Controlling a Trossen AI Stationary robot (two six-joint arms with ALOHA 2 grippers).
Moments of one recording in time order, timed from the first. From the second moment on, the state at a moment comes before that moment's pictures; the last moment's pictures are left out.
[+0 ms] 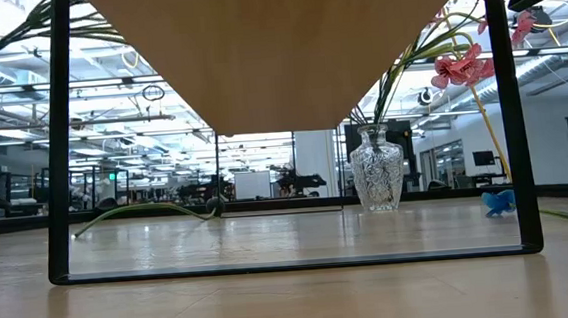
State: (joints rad) left arm -1.32 1.11 0.48 -0.54 -1.50 -1.22; right arm 0.79 0.67 0.02 1.10 0.63 -0.41
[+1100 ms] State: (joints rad) left arm -1.21 1.06 0.48 -0.50 -1.35 -1.27; right arm 0.79 0.67 0.02 1.10 0.63 -0.41
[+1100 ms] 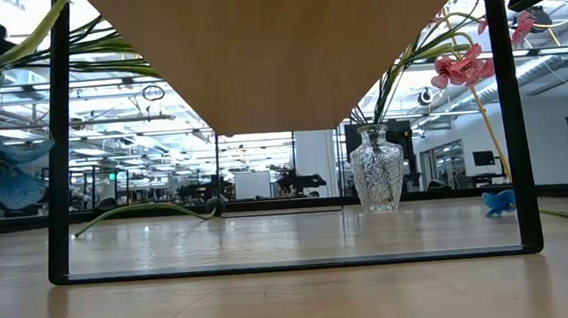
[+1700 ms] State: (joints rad) left arm -0.84 0.88 0.49 -0.16 -0.84 -0.69; right arm 0.79 0.67 0.01 1.09 0.63 -0.41
